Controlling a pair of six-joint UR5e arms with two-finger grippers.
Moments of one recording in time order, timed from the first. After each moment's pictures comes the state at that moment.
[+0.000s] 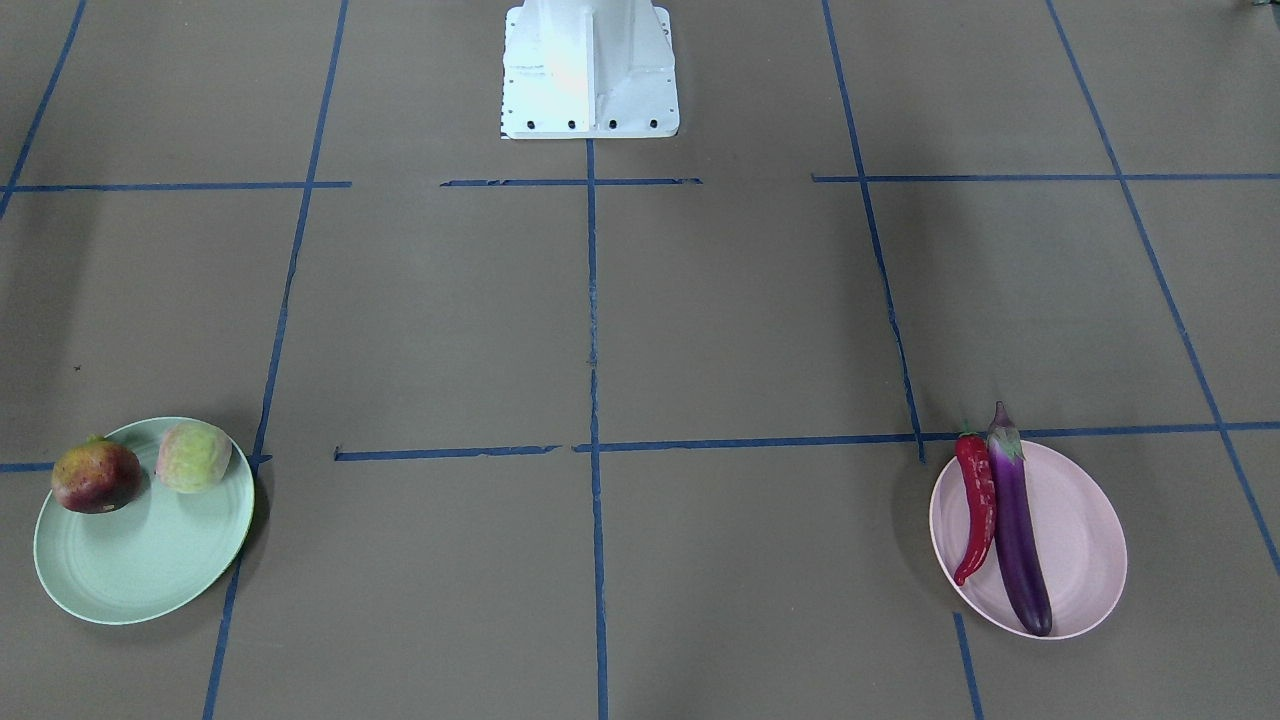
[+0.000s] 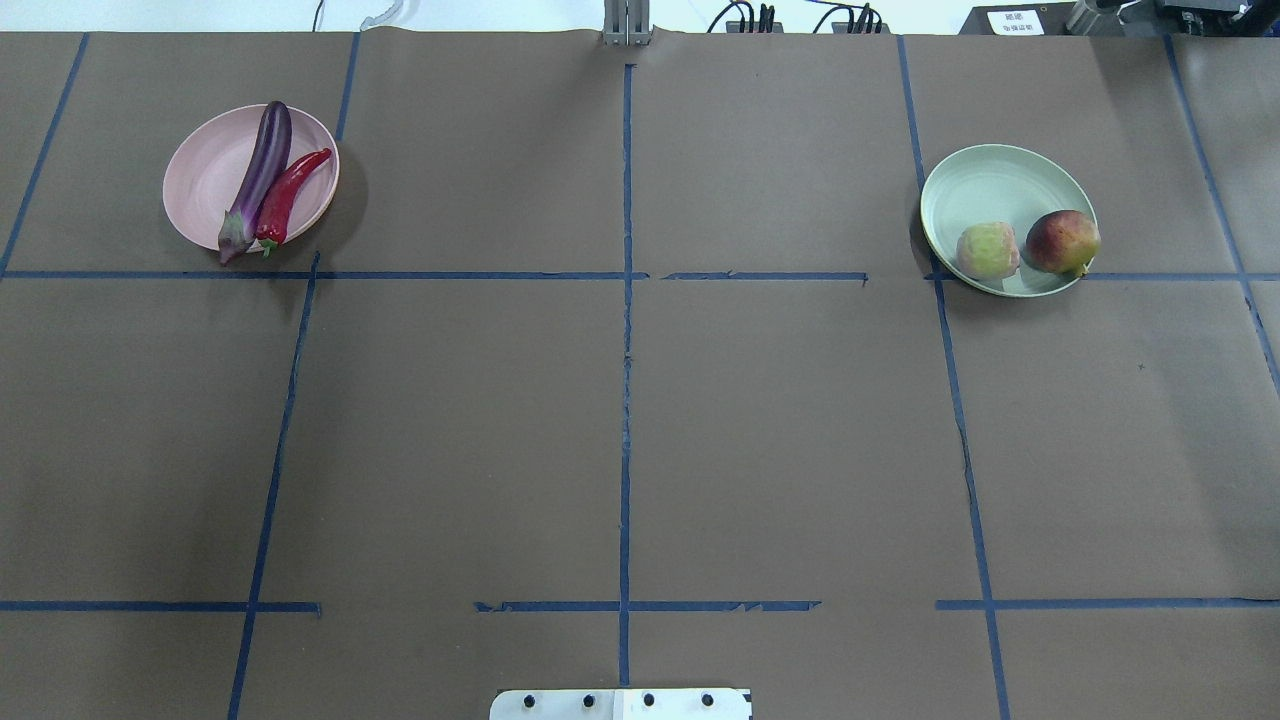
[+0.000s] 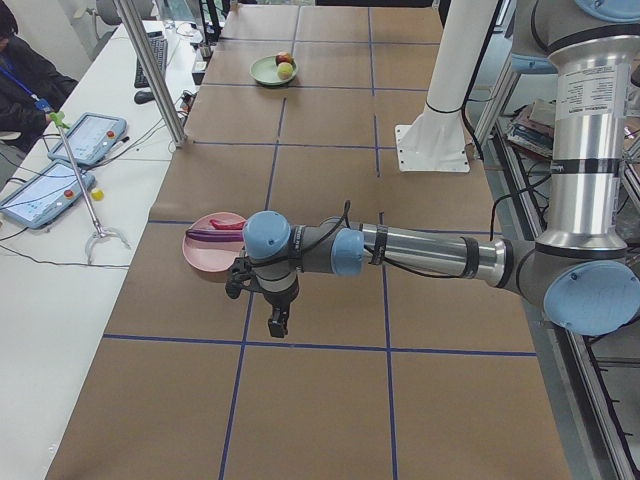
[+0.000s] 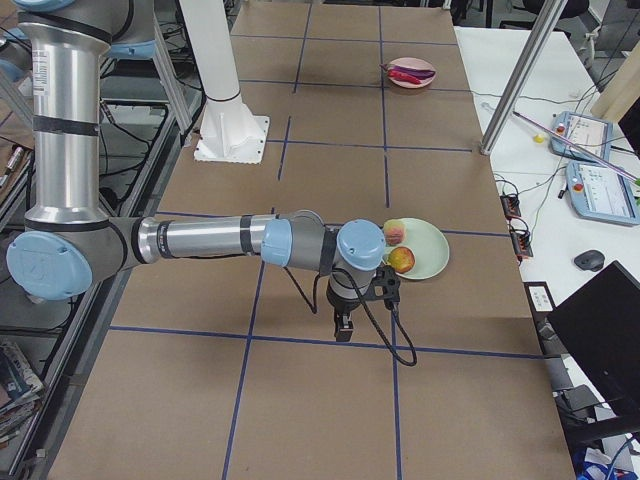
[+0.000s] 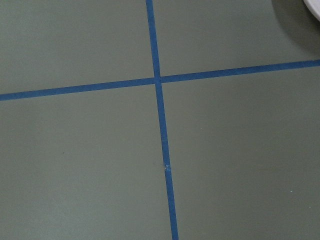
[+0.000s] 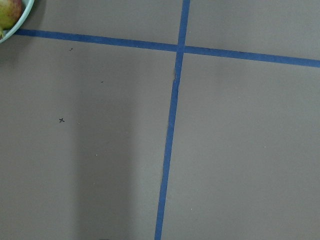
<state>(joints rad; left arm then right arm) -1.52 -1.51 -1.73 -1.49 -2.34 0.05 1.58 -1.65 1.76 -1.80 2.35 -0.19</state>
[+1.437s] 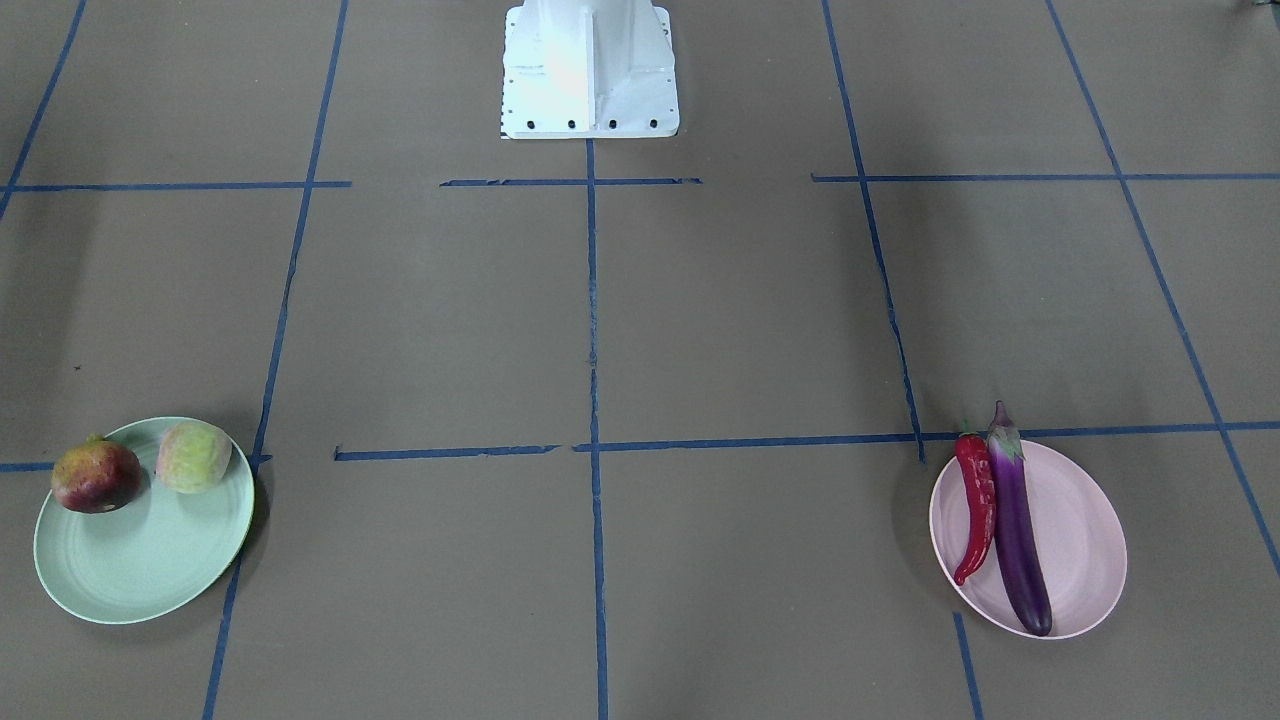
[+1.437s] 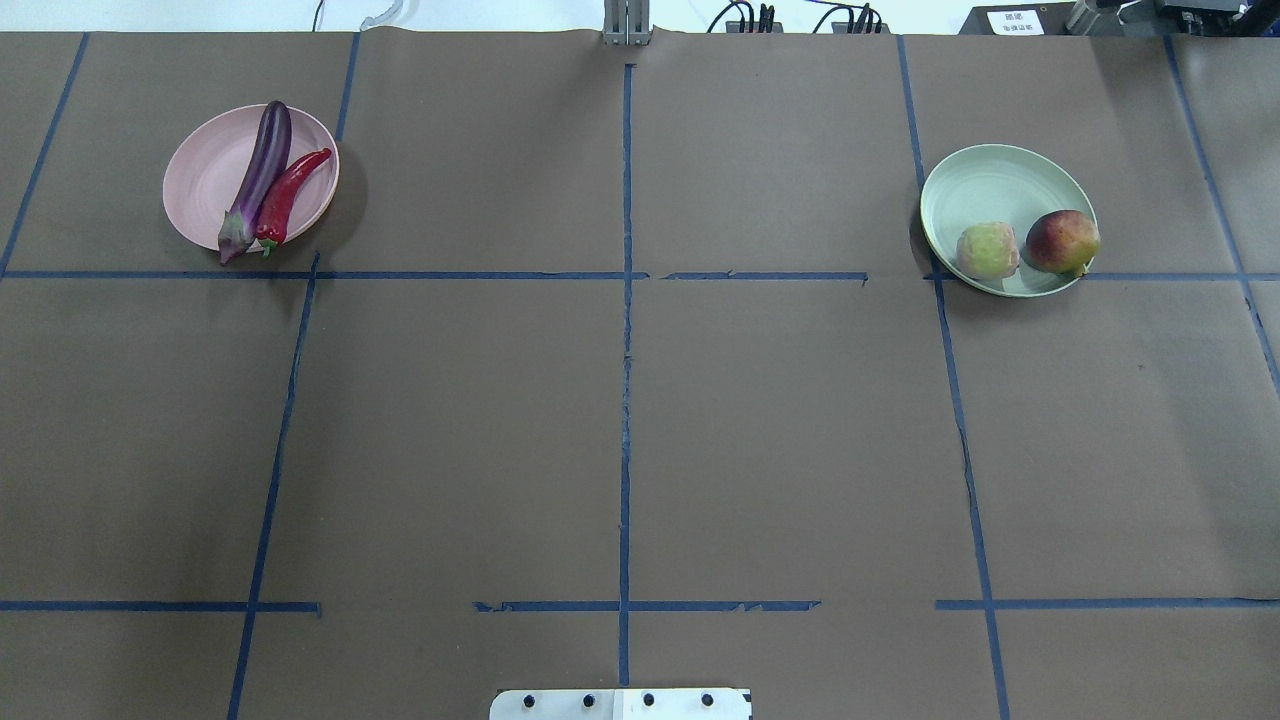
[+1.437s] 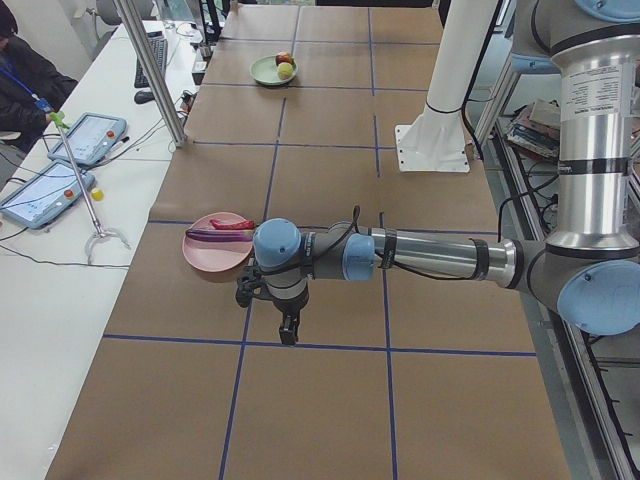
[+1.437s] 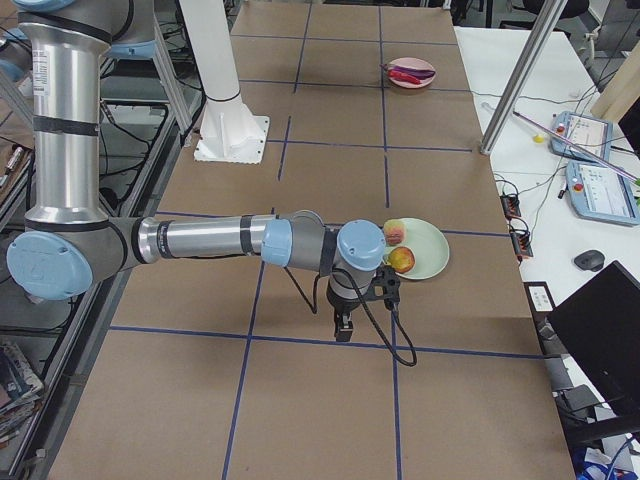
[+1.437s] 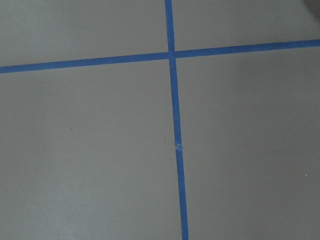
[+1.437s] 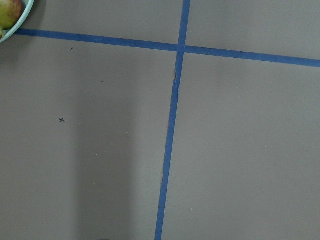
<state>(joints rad) -1.52 -1.48 -1.75 -1.49 -2.33 0.04 1.58 -1.65 1.76 -1.80 2.35 -0.19</state>
